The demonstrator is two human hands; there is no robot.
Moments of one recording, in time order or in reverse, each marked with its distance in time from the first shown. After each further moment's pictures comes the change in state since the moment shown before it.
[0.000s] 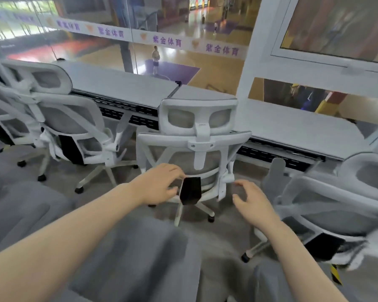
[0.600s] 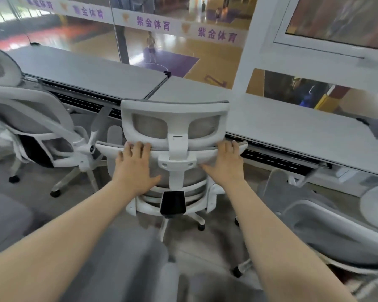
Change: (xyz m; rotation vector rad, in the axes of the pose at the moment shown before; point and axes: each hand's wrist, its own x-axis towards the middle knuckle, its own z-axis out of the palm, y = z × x) left_hand 0.163 -0.065 0.055 0.221 0.135 -0.543; right_hand 0.248 0.048 0.025 -0.434 0.200 -0.081
